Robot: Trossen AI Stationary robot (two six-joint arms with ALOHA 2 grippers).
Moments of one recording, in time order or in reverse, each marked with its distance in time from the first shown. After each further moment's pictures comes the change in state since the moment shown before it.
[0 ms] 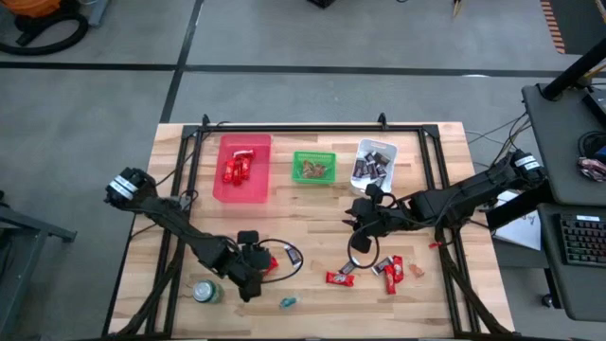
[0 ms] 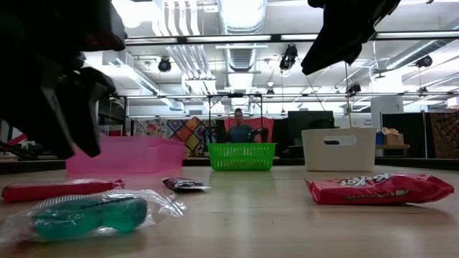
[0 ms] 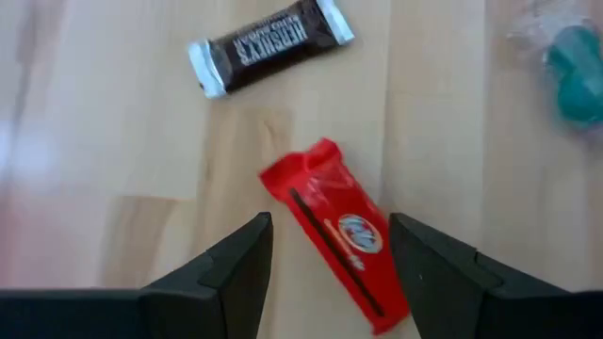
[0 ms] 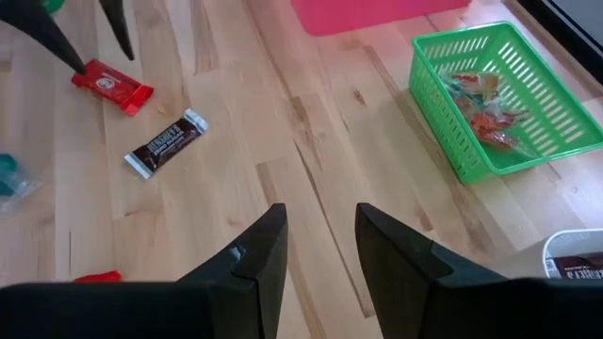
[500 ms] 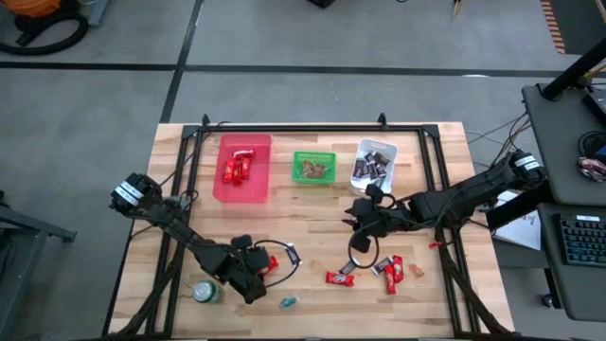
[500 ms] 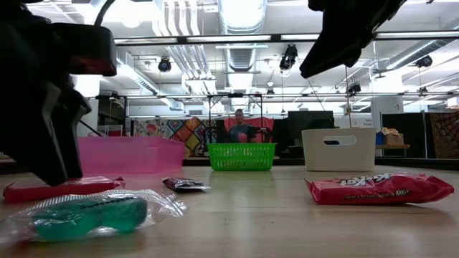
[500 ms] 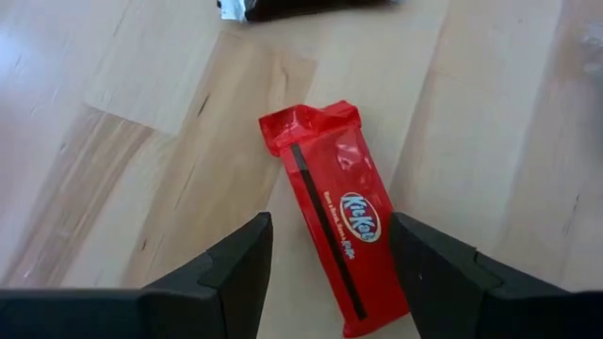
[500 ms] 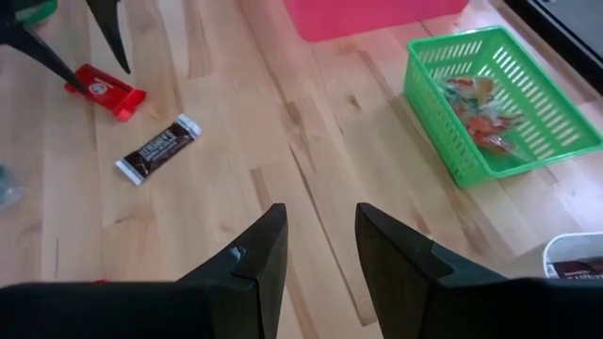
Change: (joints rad) left arm -0.040 0.075 0.000 0.001 -0.016 -0.309; right arm 0.000 0.000 -0.035 0.054 0.021 -0.009
